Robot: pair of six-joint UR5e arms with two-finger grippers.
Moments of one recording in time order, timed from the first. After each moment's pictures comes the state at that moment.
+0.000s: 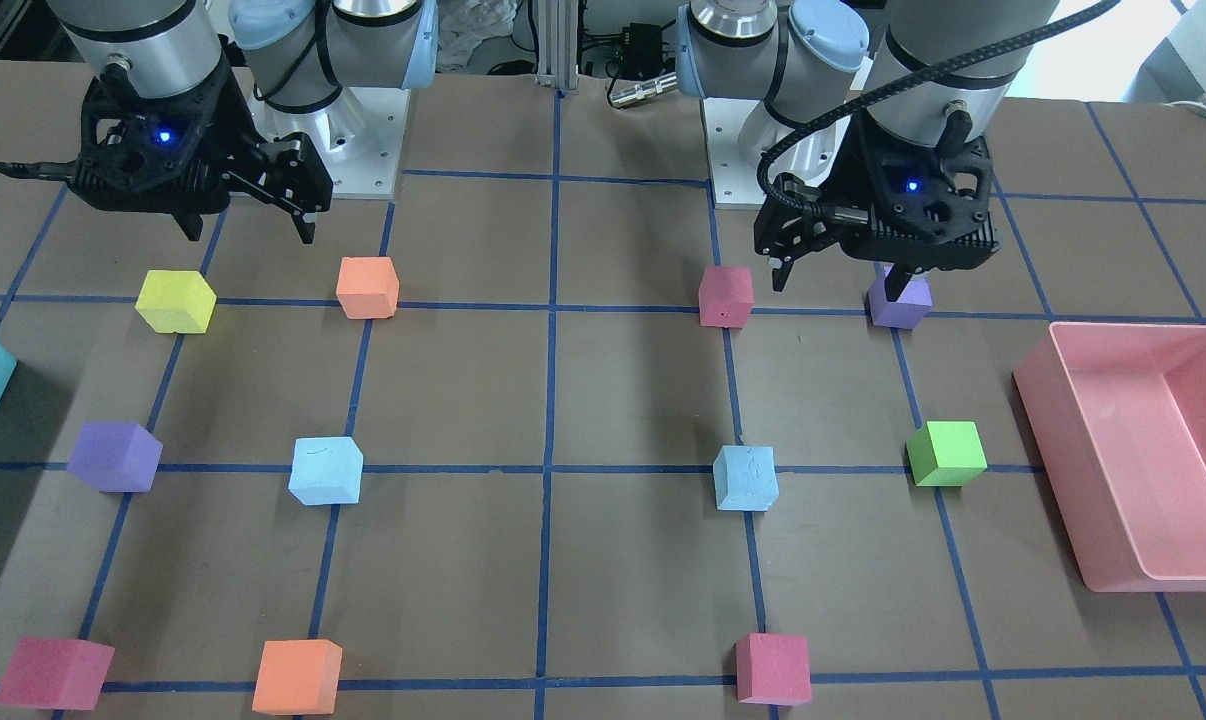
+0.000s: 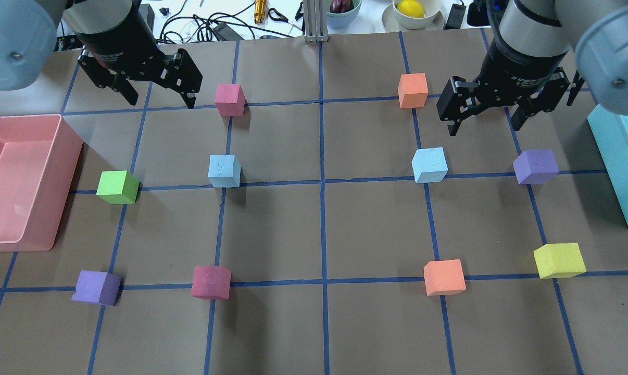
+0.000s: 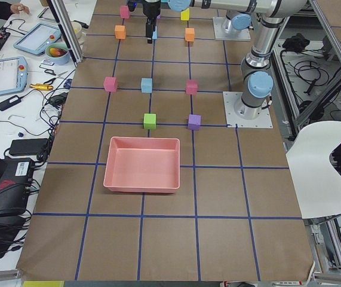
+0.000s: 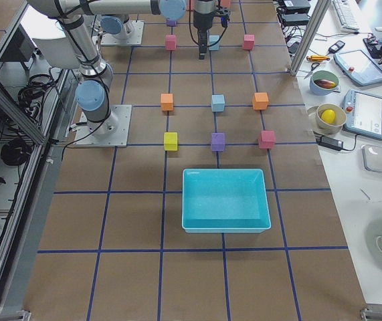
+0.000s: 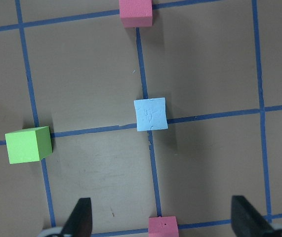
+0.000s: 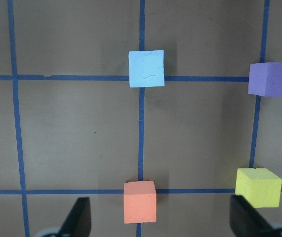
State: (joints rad) left arm -1.60 -1.64 -1.46 -1.56 1.59 0.08; right arm 1.57 -1.61 1.60 -1.54 -1.60 -0.02
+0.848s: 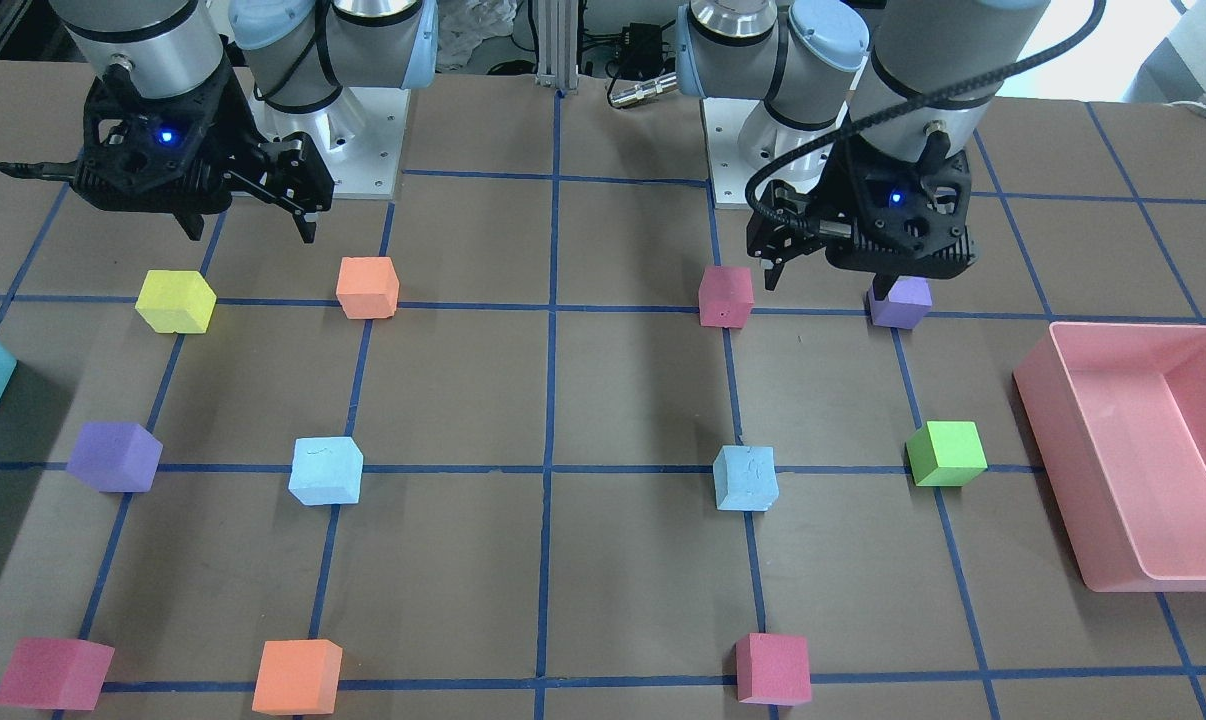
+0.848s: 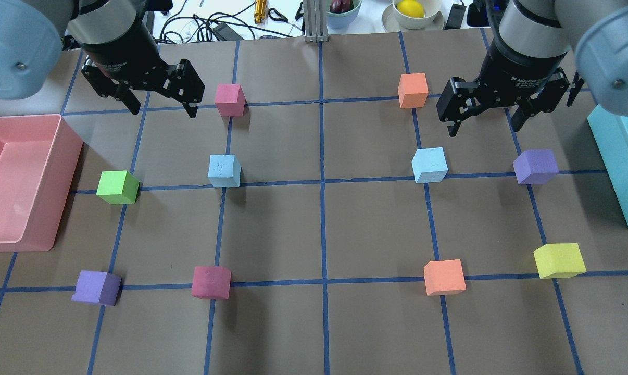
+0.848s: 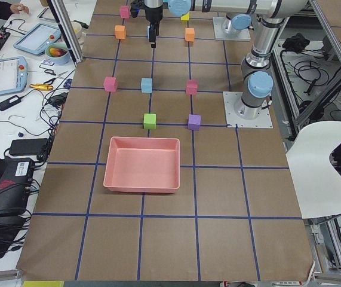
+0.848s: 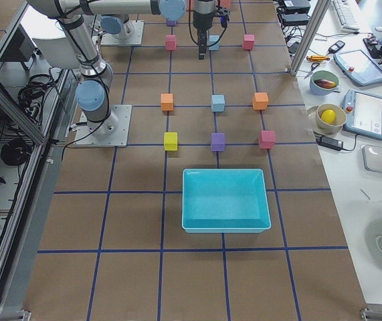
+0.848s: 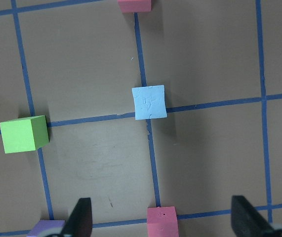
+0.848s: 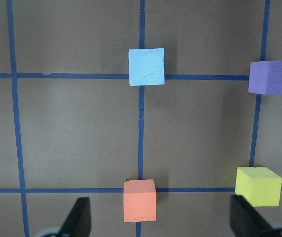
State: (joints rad) left arm -1.60 -1.65 -1.53 -1.55 1.60 0.08; right arm 1.58 -1.61 1.60 -1.54 -1.61 -0.02
